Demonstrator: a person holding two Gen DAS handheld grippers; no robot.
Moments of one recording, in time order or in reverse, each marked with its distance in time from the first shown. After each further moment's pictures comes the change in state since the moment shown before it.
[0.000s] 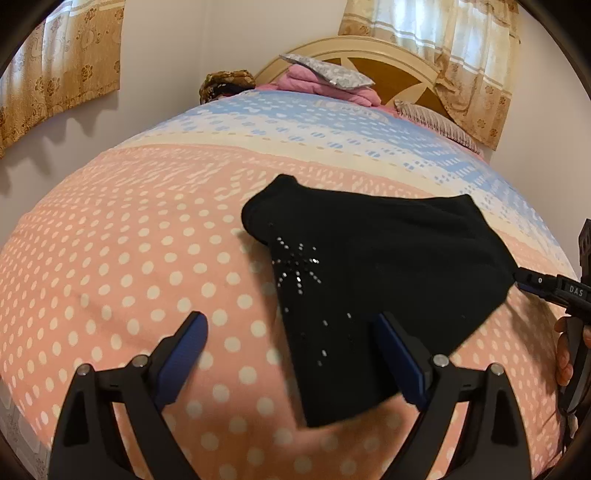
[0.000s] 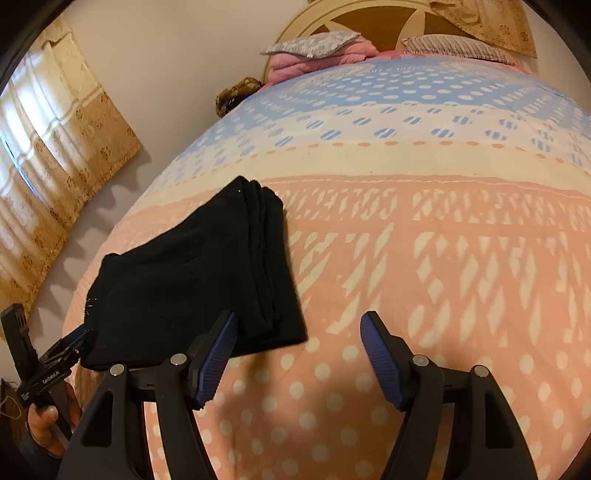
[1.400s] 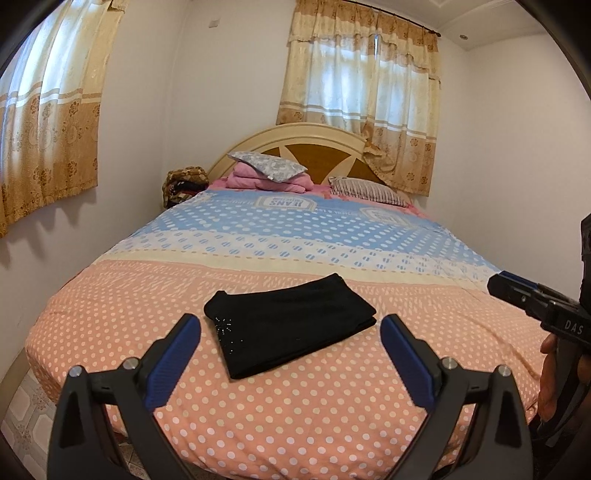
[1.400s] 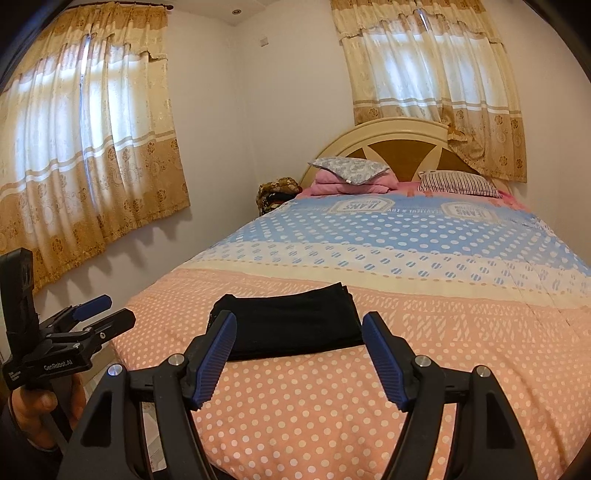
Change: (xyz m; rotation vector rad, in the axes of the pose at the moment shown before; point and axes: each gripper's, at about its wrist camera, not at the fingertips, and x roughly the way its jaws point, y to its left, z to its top) left arm -0.213 -0.057 -0.015 0.131 -0.328 -0.141; right arm -0.261 0.152 -0.088 -0.241 -0.416 -0.053
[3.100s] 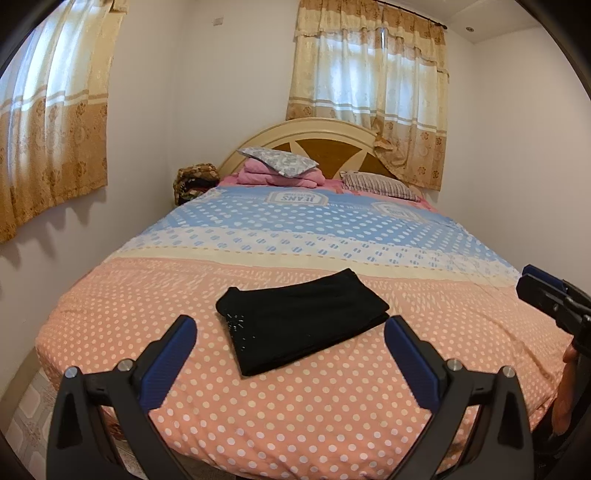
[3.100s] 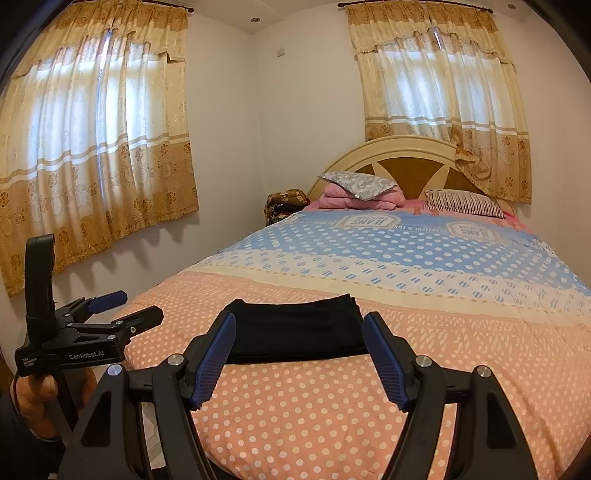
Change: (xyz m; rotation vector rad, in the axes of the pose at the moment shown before) left arm -0.003 -0.006 -0.001 0.012 0.014 0.061; right arm -0.014 0.017 -0.006 -0.061 -0.041 0.013
